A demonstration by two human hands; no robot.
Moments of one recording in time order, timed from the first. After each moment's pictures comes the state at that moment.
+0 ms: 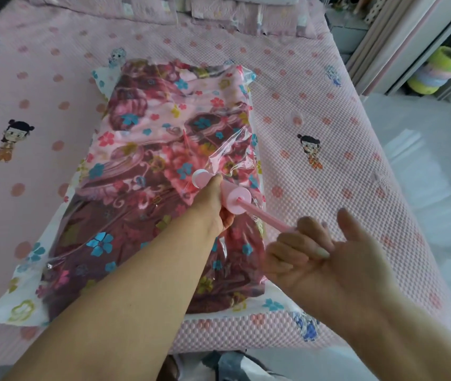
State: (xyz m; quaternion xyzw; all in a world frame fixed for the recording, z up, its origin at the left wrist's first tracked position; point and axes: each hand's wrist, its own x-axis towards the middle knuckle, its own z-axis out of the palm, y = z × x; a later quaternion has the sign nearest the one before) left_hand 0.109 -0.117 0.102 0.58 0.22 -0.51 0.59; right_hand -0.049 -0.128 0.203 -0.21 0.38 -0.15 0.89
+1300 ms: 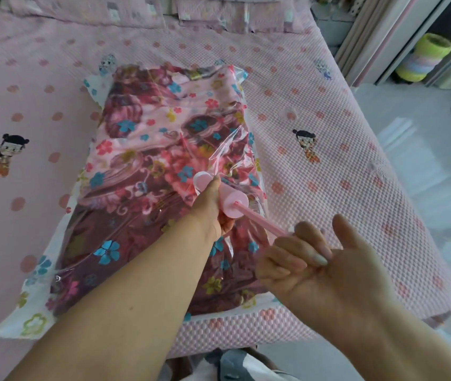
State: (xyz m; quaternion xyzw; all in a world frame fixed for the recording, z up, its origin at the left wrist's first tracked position) left_hand 0.115 -0.102 0.102 0.60 0.18 -0.54 0.56; right_hand -0.047 -0.105 0.207 -0.16 0.34 -0.18 0.91
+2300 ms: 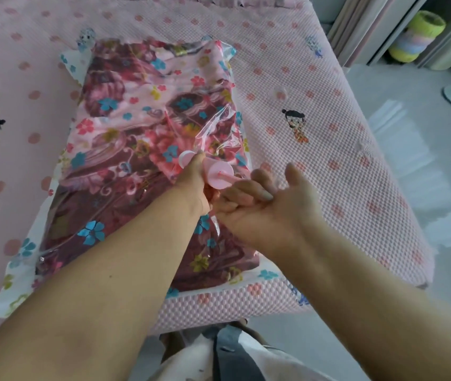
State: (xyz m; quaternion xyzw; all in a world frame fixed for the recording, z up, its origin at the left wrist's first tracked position) left_hand 0.114 -0.106 0.105 0.58 0.17 -0.56 0.57; right_hand -0.024 -0.113 0.205 -0.05 0.39 -0.16 0.90
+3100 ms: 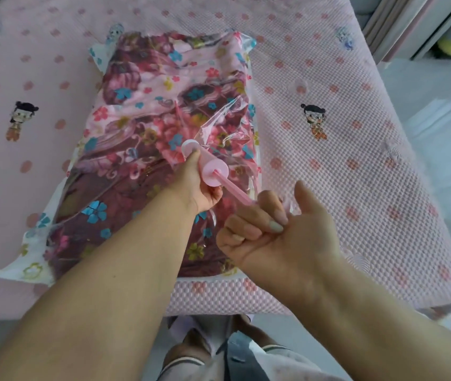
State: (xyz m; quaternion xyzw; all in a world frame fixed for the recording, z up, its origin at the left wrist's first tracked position) left_hand 0.085 -0.102 0.105 0.55 0.21 -0.49 0.64; right_hand -0.085 -0.120 0.193 -0.06 0.28 -0.06 0.96
